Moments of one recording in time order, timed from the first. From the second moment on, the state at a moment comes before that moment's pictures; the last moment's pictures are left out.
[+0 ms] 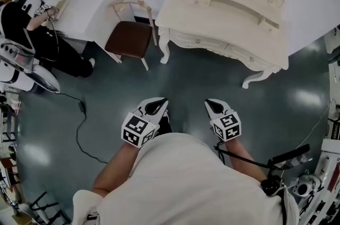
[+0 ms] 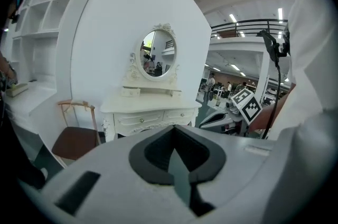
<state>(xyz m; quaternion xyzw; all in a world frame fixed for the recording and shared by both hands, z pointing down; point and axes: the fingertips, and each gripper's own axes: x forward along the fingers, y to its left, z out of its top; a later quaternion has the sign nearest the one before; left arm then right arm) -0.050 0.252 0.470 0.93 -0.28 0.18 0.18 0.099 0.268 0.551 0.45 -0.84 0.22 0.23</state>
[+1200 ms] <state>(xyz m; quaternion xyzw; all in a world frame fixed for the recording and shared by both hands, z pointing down) -0.152 -0.098 0.436 0.91 -0.34 0.16 0.16 0.133 -0.194 0.587 0.57 -0.76 0.25 0.21</state>
